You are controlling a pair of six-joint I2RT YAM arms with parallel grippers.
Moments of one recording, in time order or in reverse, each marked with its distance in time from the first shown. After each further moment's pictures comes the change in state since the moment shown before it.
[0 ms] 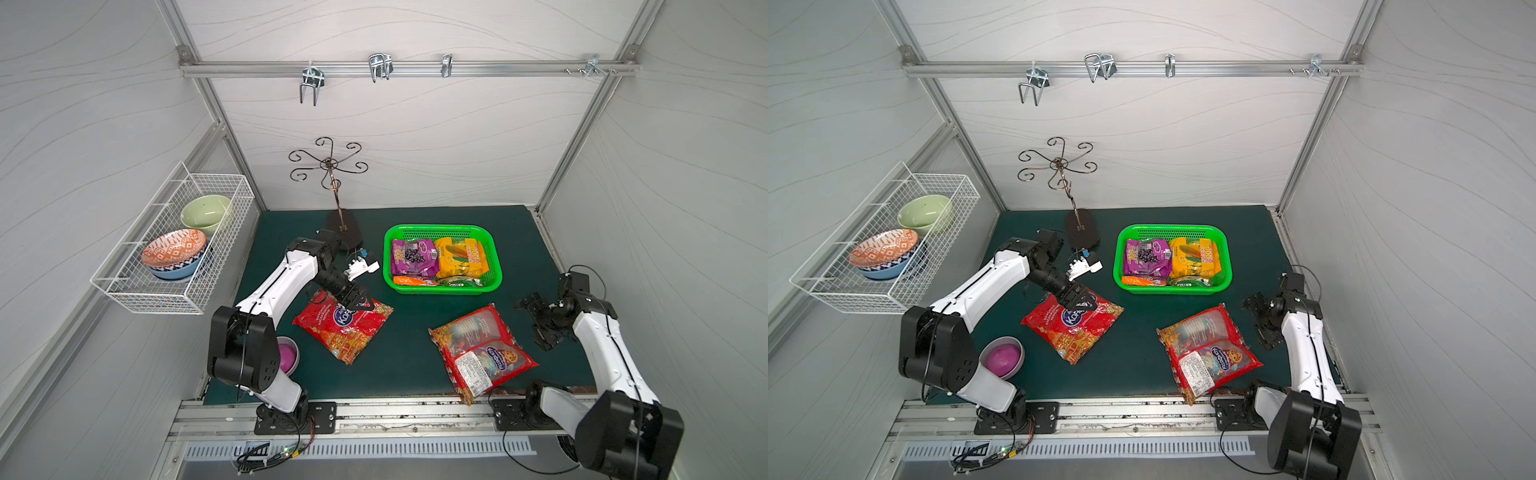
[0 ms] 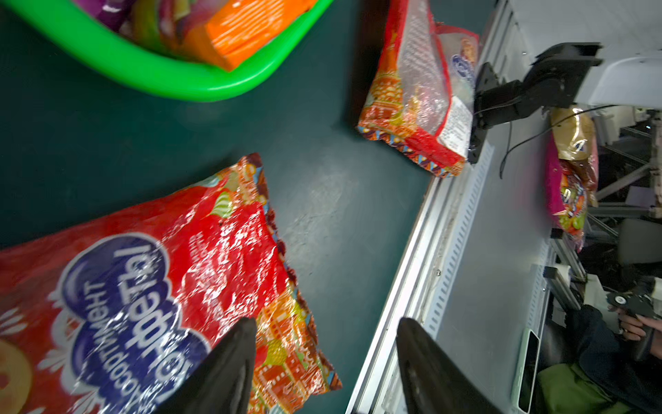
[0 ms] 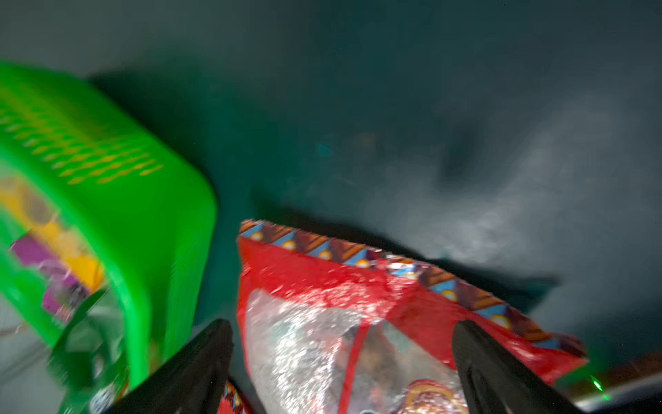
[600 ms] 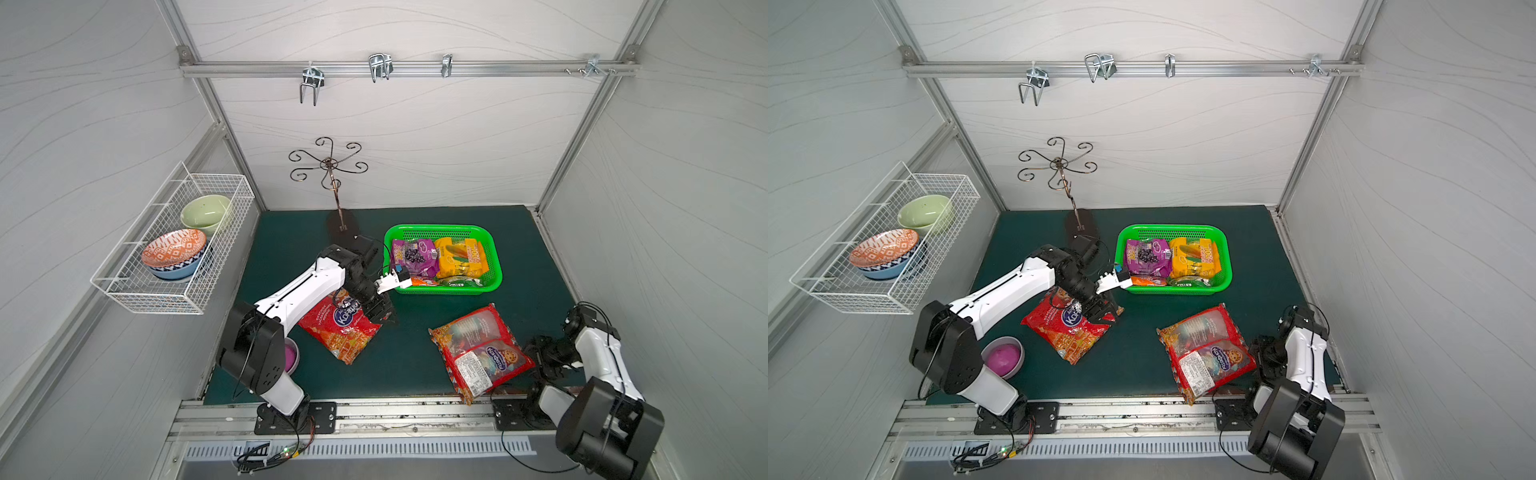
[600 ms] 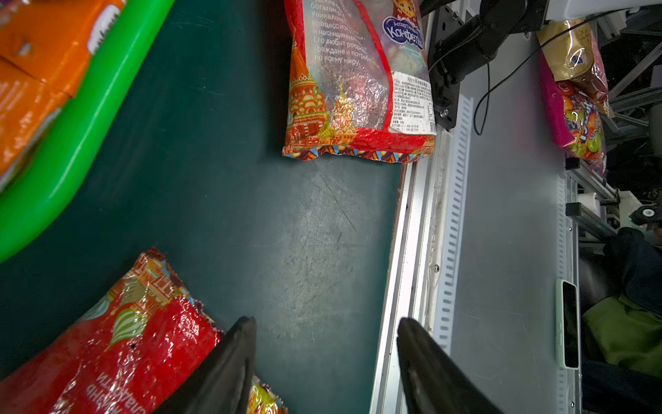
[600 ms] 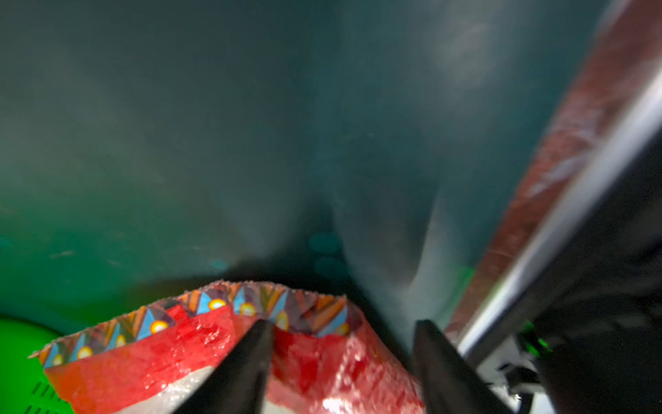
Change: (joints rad) left arm -0.242 0.027 0.000 0.116 -0.027 0.013; right arm -0.214 -0.037 -0.220 -0.105 -0.041 0.200
